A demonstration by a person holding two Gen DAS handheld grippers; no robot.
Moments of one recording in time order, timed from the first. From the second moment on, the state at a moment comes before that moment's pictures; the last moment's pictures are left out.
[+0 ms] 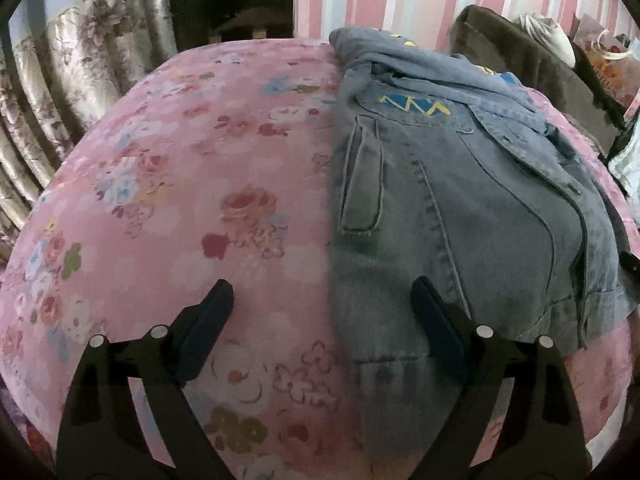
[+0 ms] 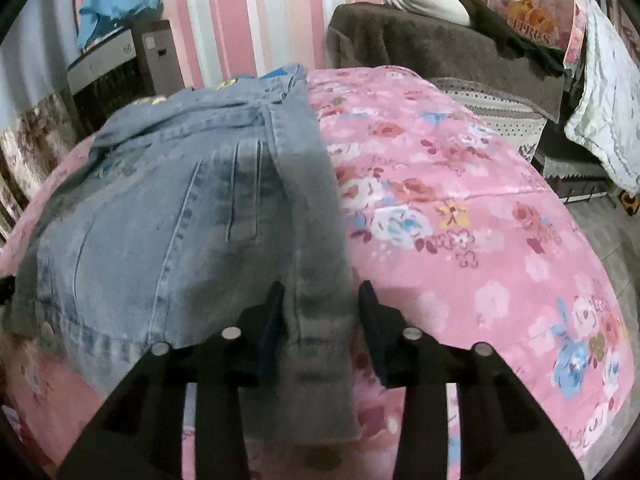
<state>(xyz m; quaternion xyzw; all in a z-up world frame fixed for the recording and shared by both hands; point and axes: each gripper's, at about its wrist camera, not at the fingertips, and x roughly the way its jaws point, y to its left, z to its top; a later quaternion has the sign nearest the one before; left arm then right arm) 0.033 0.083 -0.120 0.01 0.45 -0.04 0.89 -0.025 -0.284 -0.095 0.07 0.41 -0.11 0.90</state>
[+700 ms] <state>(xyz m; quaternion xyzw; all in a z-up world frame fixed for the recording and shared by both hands) 0.034 0.075 -0.100 -0.01 0.43 -0.11 0.90 -0.030 -0.285 -0.067 0.11 0.36 -0.05 0.93</state>
